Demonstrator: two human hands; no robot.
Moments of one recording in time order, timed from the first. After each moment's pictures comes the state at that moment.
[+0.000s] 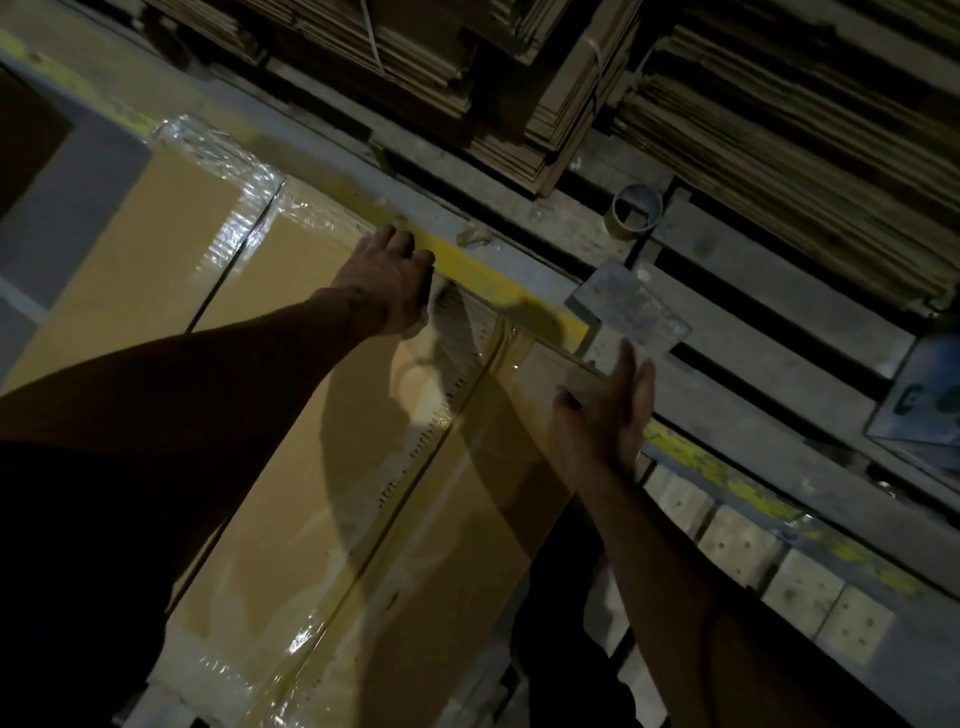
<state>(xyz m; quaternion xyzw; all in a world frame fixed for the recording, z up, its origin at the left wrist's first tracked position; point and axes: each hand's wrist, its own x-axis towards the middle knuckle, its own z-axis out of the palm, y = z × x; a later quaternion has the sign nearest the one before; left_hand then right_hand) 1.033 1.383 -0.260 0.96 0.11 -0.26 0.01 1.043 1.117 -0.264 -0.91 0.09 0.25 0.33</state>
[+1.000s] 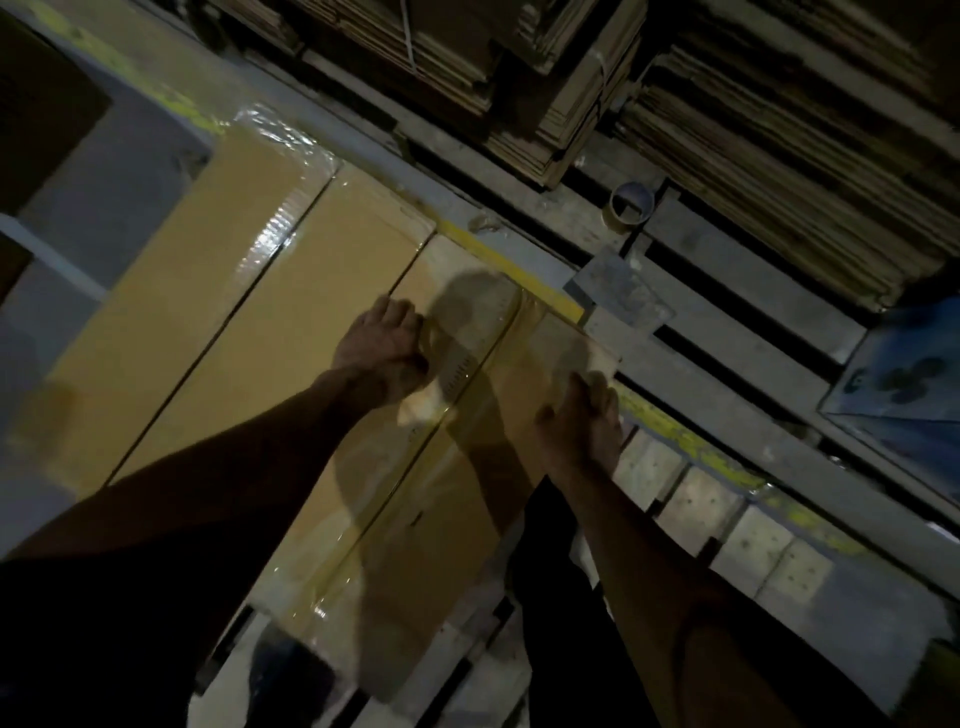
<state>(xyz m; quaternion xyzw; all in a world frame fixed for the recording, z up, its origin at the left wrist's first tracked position) 0.914 1.325 -0.185 0.92 0.19 -0.32 0.11 0.980 1.091 -0.196 -0.93 -0.08 0.33 0.10</state>
